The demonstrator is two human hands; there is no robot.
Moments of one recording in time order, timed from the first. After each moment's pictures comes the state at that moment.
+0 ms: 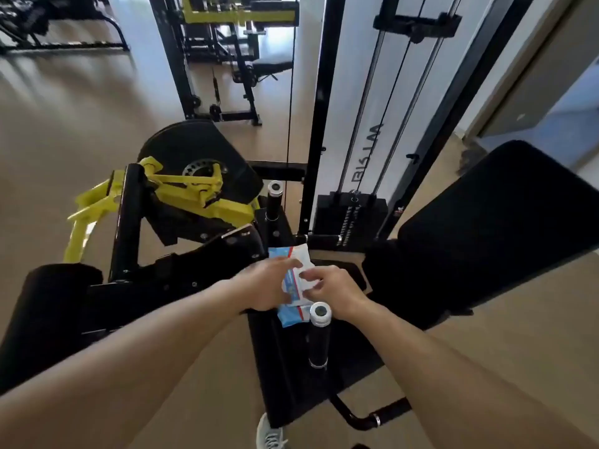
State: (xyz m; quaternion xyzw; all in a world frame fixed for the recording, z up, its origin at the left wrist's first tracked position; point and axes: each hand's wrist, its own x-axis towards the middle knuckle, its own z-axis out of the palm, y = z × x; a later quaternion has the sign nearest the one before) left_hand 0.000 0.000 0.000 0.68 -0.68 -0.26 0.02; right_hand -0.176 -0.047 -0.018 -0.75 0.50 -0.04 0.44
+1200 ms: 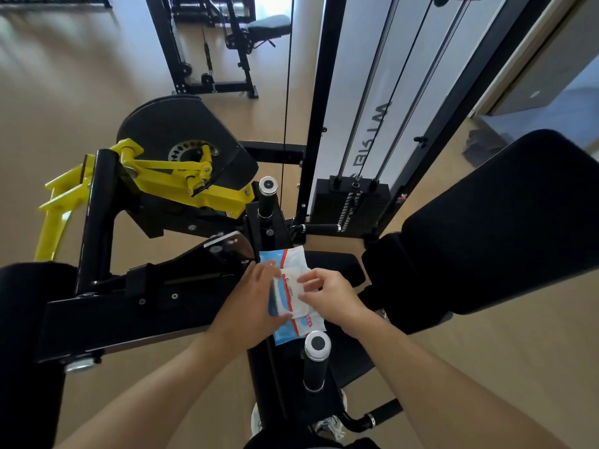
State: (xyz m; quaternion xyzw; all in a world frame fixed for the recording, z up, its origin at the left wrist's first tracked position) left_hand 0.007 0.020 -0.066 0.69 -0.64 -0.24 0.24; right_hand -0.167 -0.073 -0.043 -0.63 0.55 -0.06 0.55
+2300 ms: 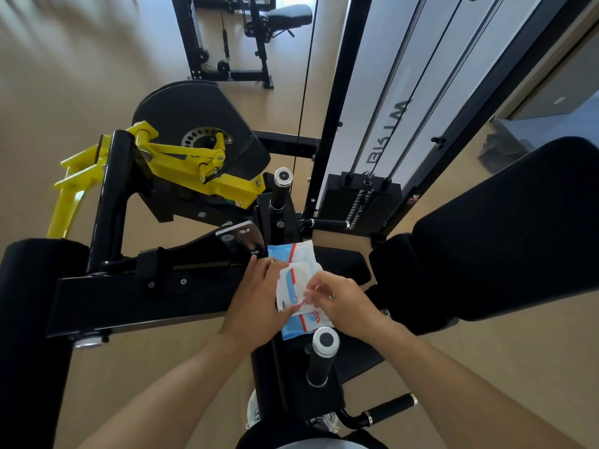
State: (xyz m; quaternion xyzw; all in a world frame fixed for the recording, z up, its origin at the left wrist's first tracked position) left_hand -0.007 0.024 -0.084 0.73 -0.58 -0.19 0.29; right_hand -0.181 -0.068 -0.042 -0.74 0.45 -0.02 0.50
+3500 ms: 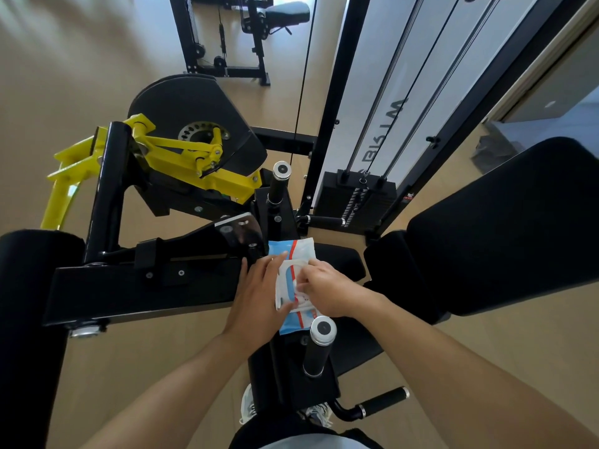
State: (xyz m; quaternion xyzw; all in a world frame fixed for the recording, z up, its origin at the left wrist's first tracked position) left_hand -0.018 0.032 -0.097 0.74 -0.59 -0.16 0.29; right_hand -0.154 -0.082 -0.035 -0.86 0.38 0.16 0.31
